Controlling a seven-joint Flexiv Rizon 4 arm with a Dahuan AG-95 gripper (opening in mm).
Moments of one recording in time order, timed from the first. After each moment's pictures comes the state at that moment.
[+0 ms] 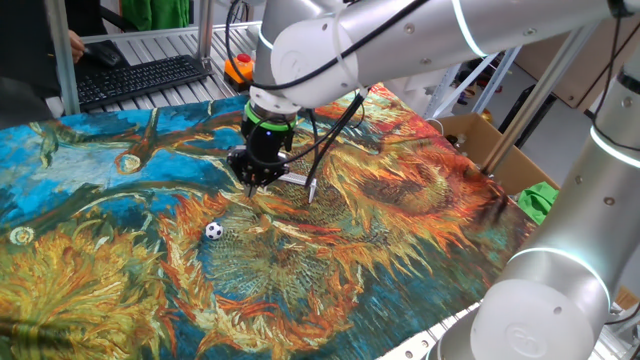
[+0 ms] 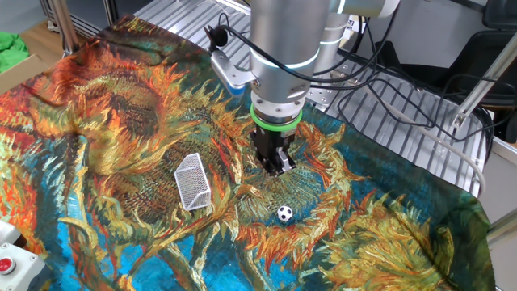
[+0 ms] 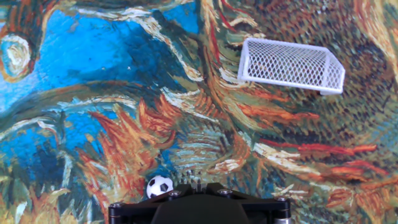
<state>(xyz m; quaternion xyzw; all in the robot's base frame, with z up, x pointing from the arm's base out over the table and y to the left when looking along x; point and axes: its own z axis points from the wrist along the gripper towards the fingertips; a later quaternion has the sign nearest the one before) 0.495 0.101 0.111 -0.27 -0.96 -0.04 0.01</state>
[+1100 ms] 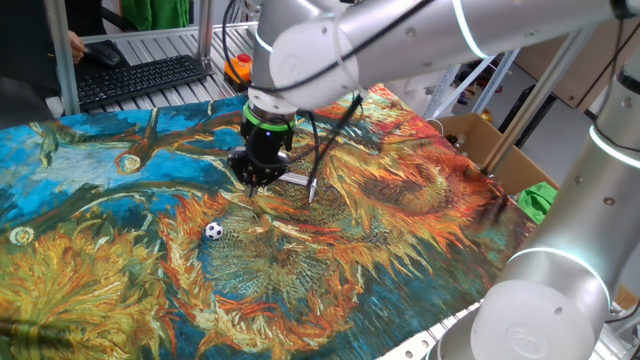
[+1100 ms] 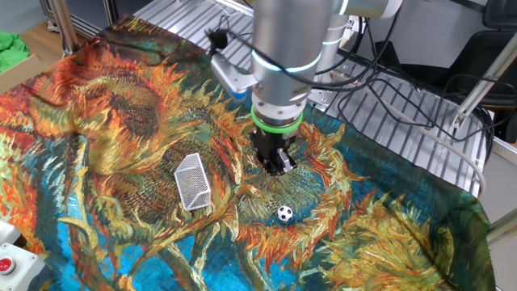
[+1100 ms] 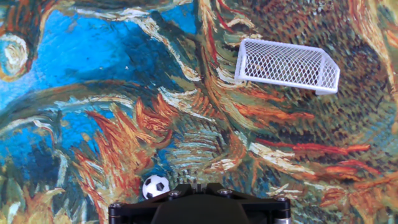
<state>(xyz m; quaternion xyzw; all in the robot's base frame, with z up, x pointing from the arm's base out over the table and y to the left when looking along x) 0.497 0.102 0.111 -0.24 -0.97 -0.04 0.02</state>
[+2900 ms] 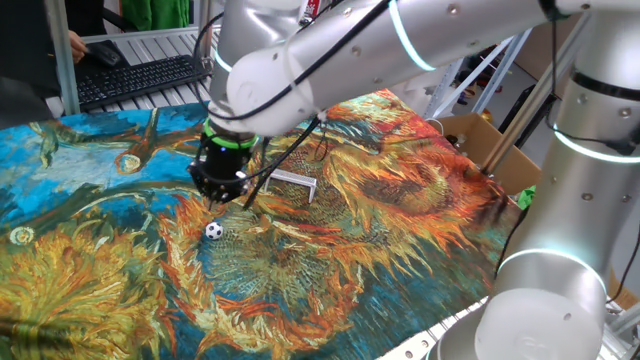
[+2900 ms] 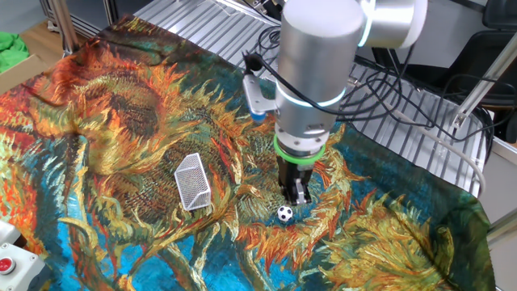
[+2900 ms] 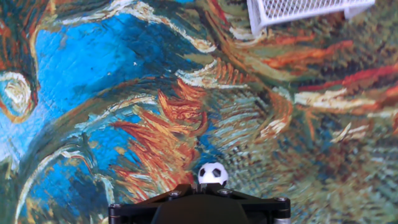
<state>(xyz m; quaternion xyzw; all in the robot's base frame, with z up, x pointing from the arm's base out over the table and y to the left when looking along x) 0.513 0.176 0.075 -0.43 -0.90 -0.05 0.01</state>
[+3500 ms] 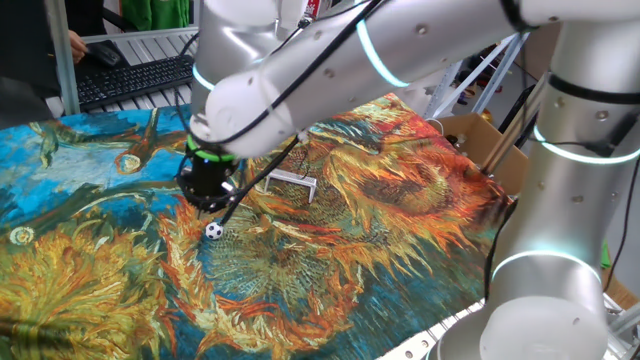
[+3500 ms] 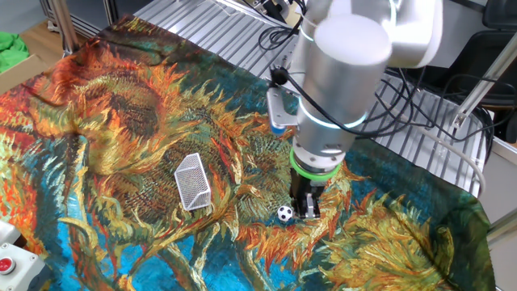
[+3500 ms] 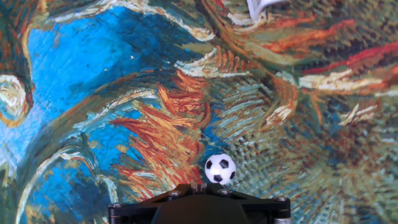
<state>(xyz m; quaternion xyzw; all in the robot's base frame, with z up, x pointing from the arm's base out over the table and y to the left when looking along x) 0.514 0.194 0.055 -0.47 -0.88 -0.03 -0.01</state>
